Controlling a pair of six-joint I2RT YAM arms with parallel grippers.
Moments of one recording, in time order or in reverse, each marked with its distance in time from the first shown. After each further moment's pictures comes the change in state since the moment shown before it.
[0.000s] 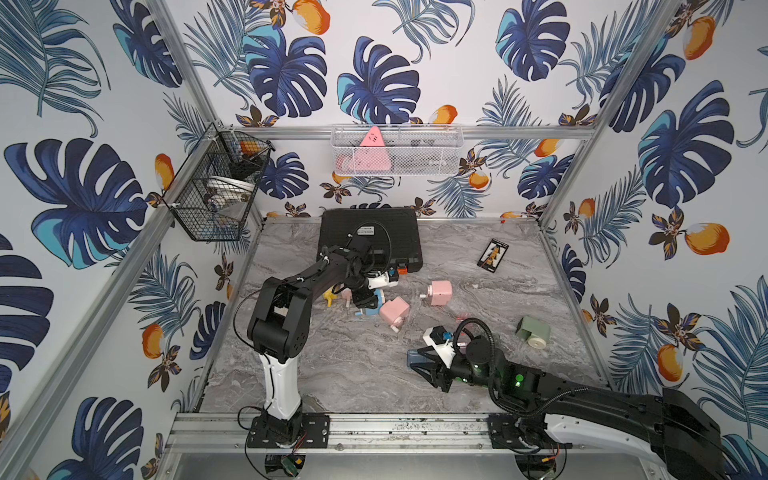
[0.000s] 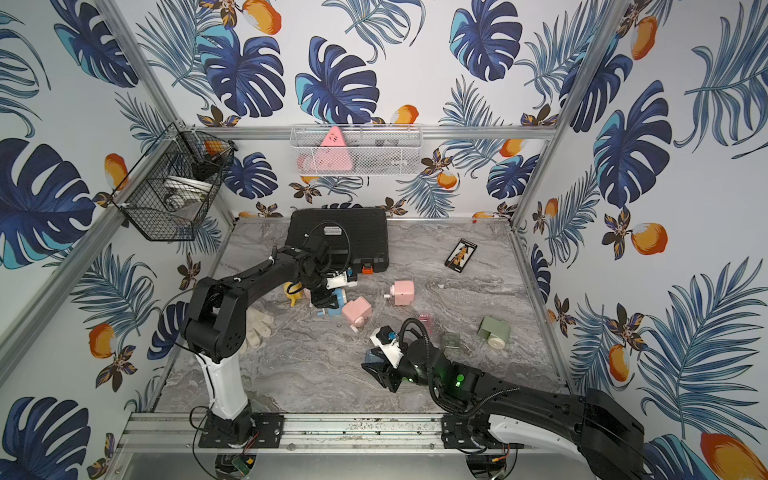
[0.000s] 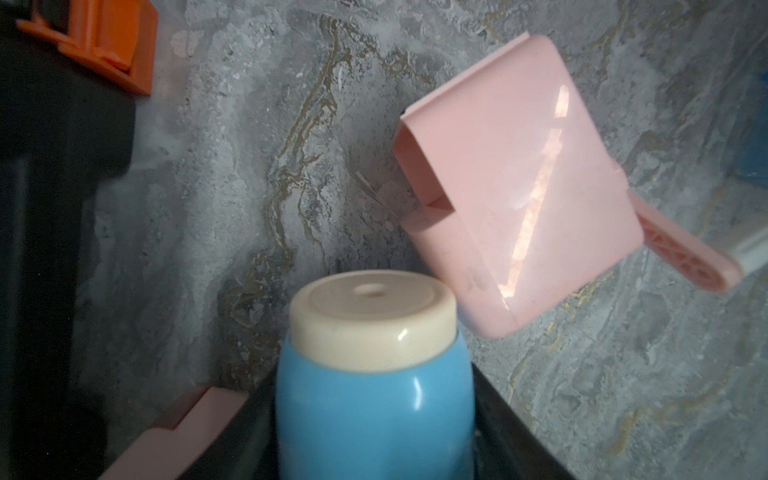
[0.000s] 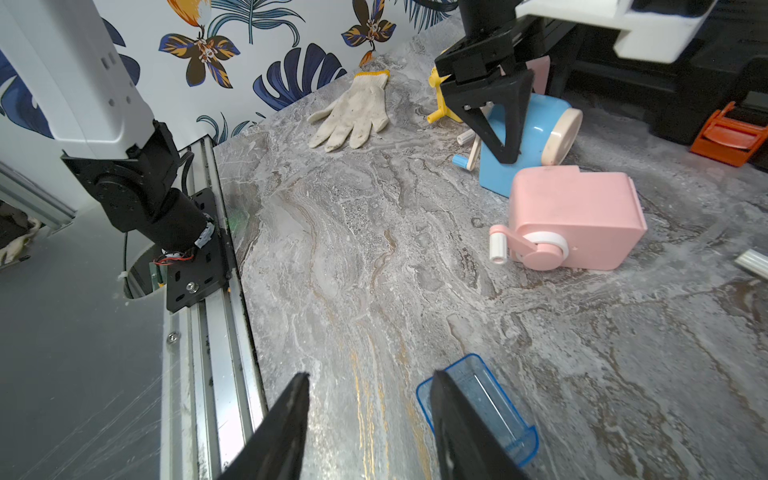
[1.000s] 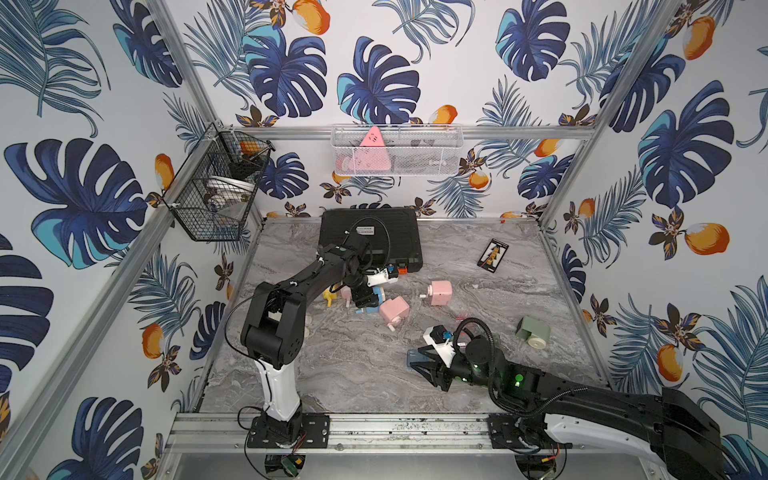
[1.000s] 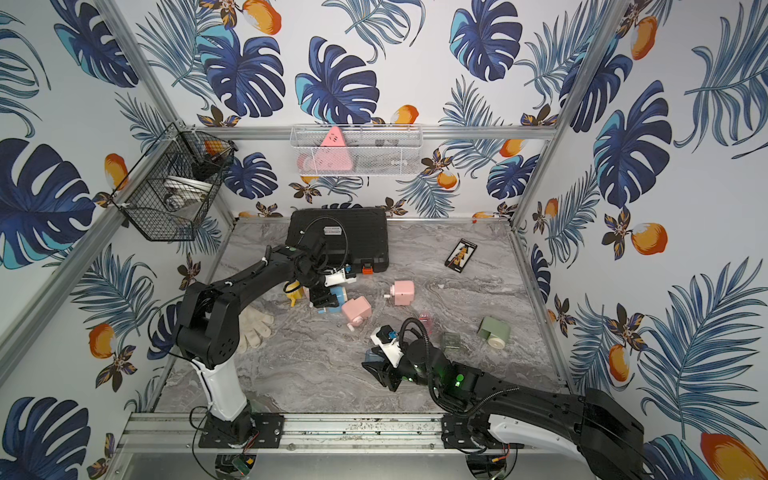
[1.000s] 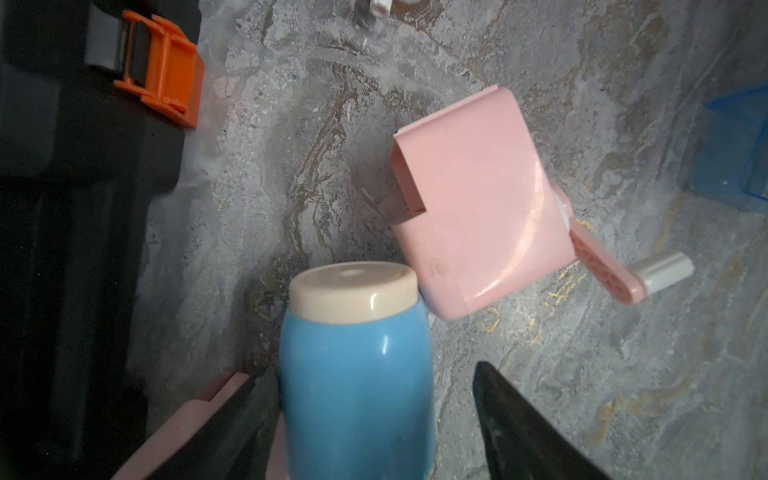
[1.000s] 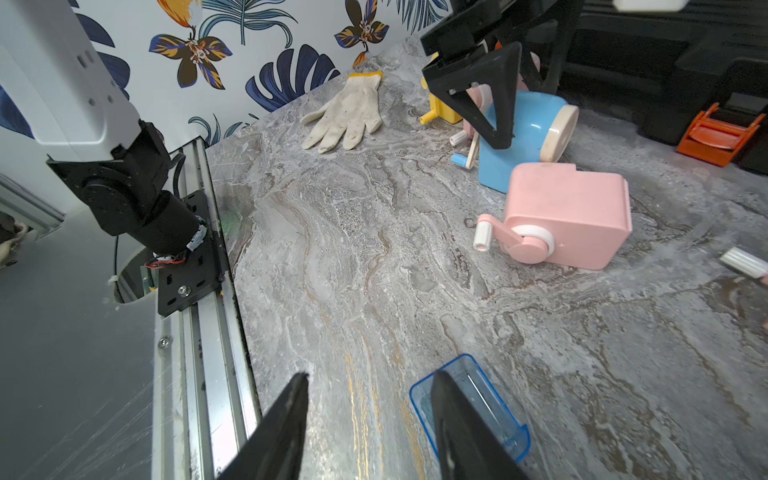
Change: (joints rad) left arm 0.003 -0.044 -0.003 0.008 0.030 0.000; right arm 0.000 0.005 0.002 0.001 0.018 0.000
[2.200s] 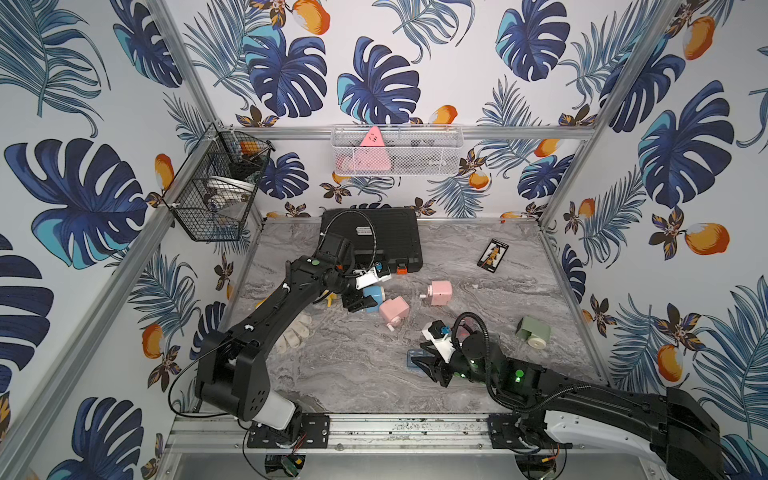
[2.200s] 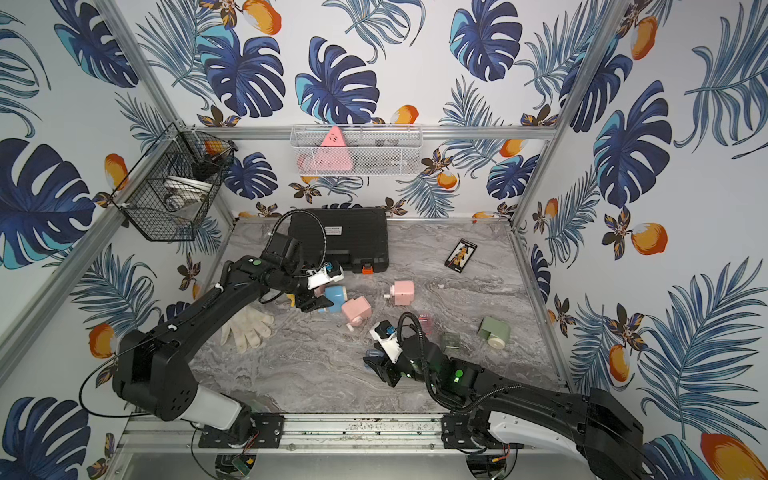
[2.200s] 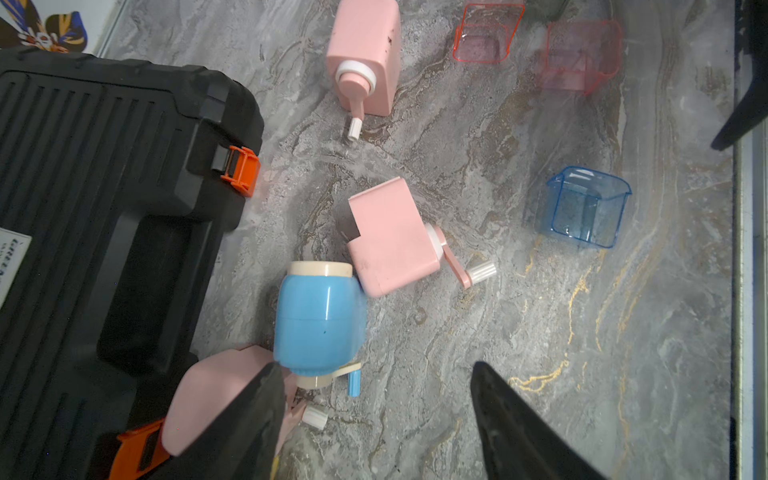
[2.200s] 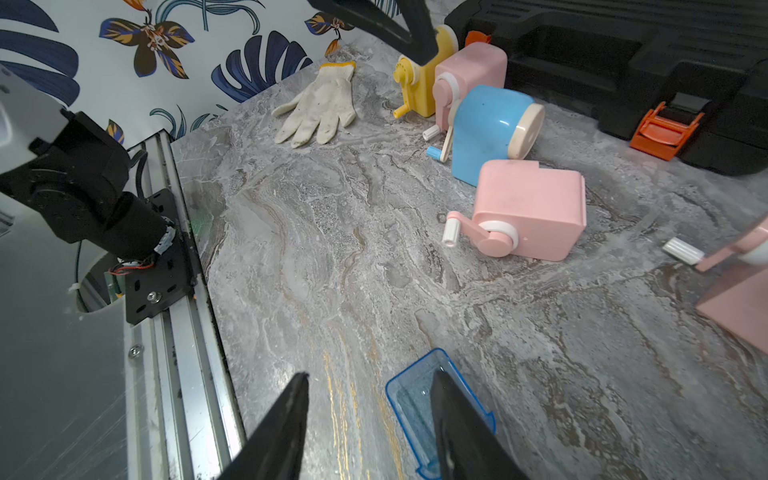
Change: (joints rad) left arm 0.024 -0.357 -0.171 0.025 0.151 -0.034; right arm 0.000 0.004 0.066 -0.116 0.060 -0.008
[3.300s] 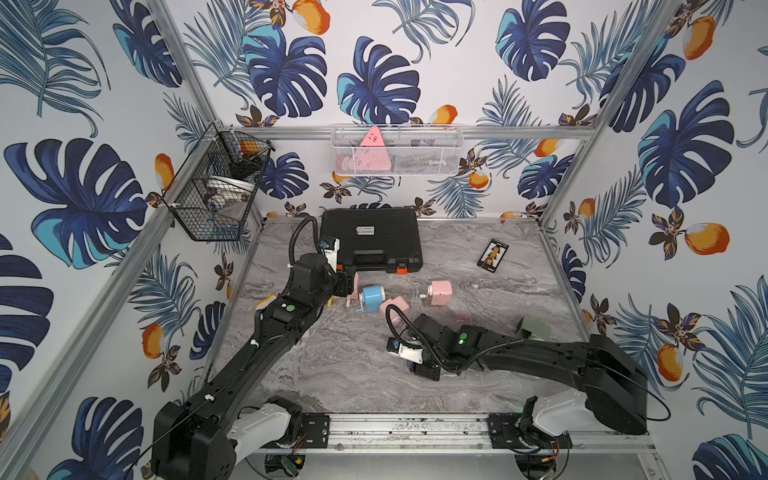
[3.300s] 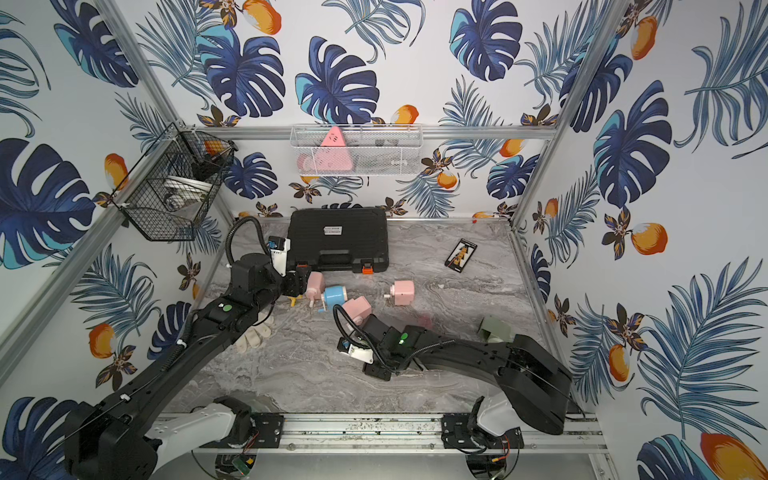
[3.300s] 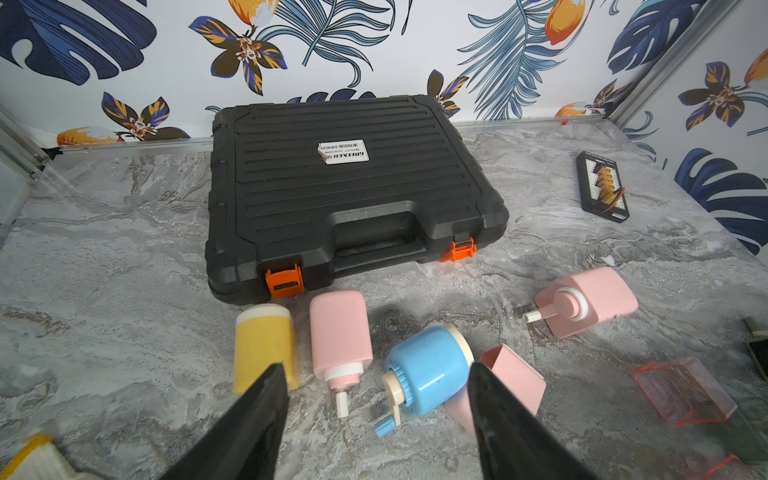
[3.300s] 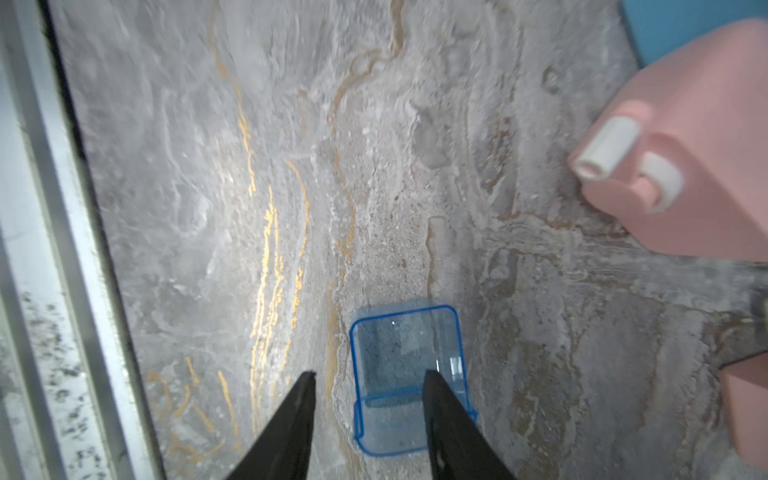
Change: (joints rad) left arm 0.000 -0.417 -0.390 0.570 -0.511 -1.043; right arm -0.001 0.478 0.438 -0.547 0.005 -0.504
